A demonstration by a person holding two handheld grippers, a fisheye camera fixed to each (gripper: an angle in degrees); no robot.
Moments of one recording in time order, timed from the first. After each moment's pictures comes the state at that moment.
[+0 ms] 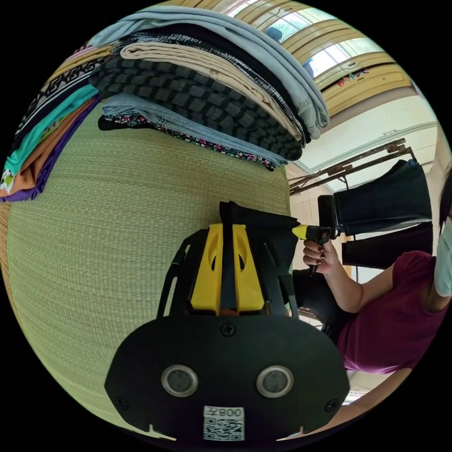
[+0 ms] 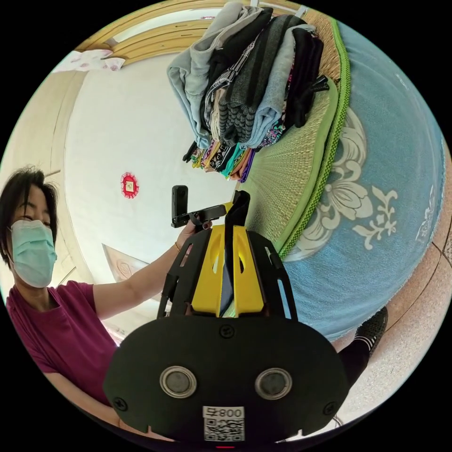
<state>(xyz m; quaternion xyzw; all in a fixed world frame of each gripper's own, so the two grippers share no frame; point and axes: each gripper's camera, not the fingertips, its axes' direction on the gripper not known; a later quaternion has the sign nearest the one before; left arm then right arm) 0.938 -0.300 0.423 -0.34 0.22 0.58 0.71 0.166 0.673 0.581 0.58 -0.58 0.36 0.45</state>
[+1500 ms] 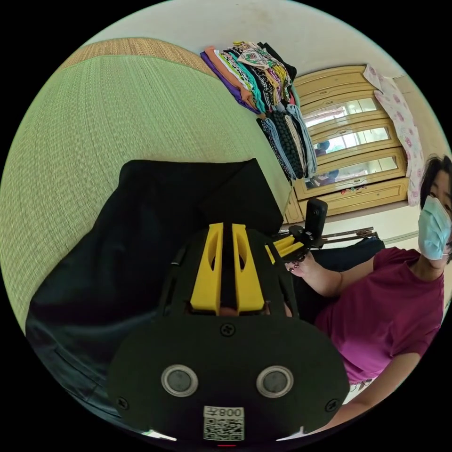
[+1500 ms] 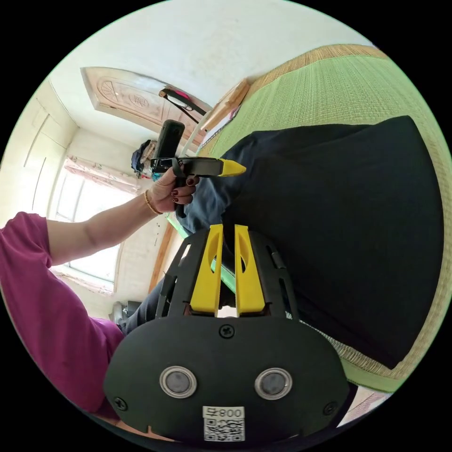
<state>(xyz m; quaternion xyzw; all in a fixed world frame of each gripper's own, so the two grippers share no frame) 0.240 -0.288 0.253 -0.25 0.28 0.23 0.90 -0.160 0.245 0.145 0.35 -0.50 -0.05 0.79</state>
